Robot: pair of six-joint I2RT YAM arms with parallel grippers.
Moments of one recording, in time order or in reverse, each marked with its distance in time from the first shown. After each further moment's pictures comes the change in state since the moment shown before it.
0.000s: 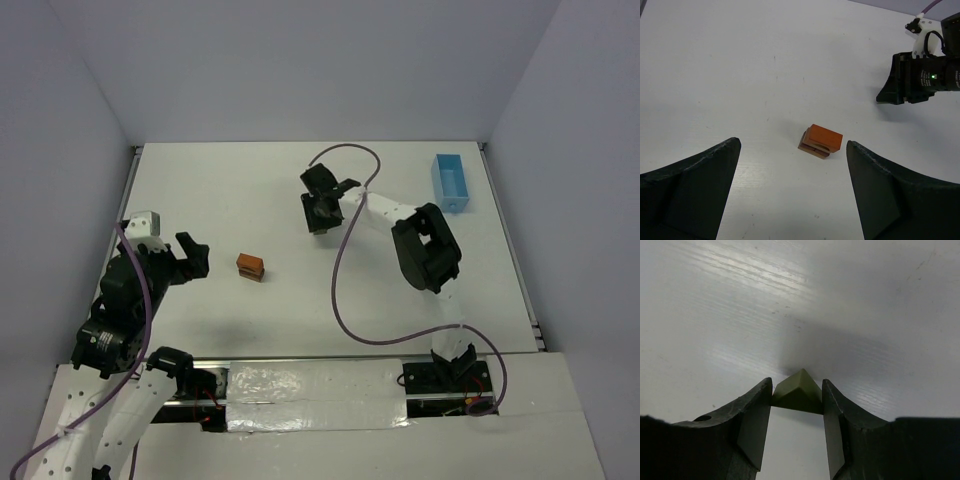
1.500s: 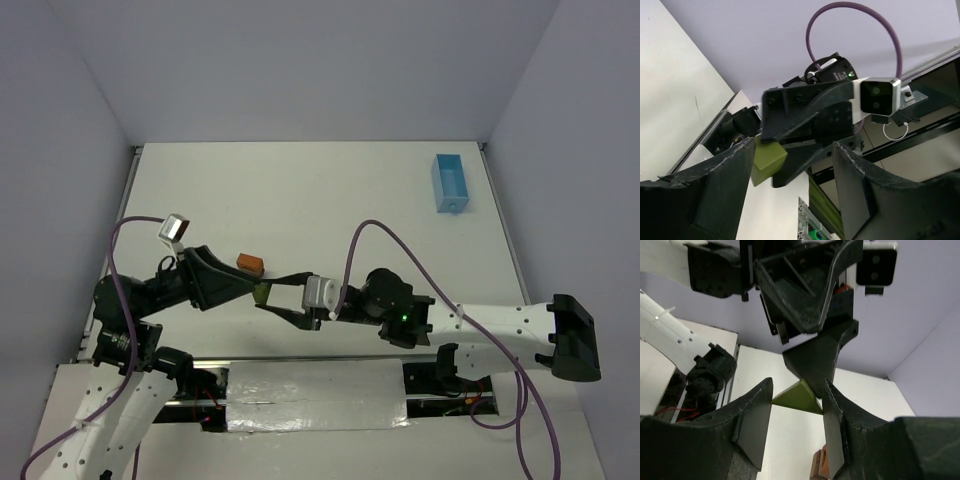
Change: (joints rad) left arm 0.004 -0.062 -0.220 0.786 1.133 -0.994; right arm 0.684 -1.059 -0.946 1.172 -0.282 -0.701
